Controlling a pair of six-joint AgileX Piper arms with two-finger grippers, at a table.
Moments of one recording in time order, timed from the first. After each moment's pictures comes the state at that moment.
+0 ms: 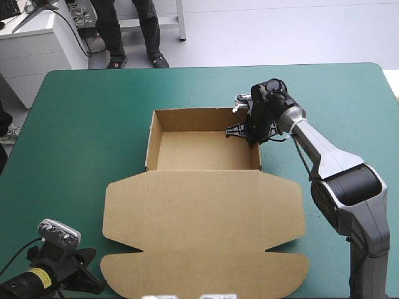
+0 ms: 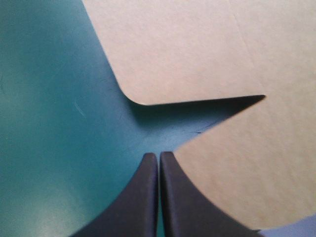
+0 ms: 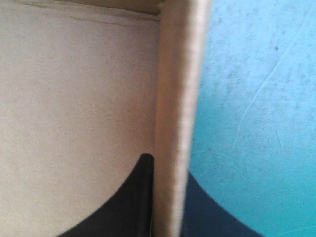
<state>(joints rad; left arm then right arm) -0.37 0.35 -0.49 -0.05 1.08 0.06 0.37 2.07 -1.88 0.02 1.23 0.25</state>
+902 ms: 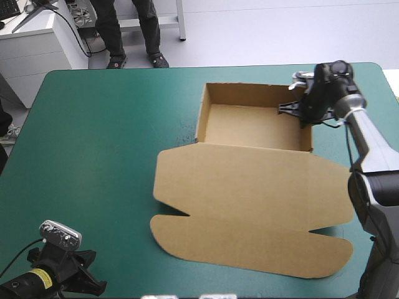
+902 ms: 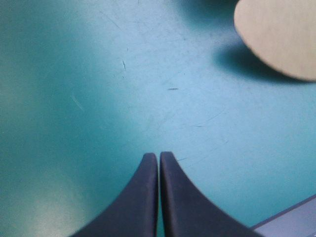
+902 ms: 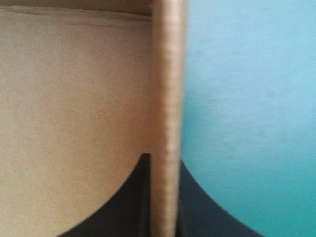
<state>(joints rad) -0.37 0.35 -0.48 -0.05 1.09 0.06 0.04 1.97 -1.88 0.00 1.23 0.14</state>
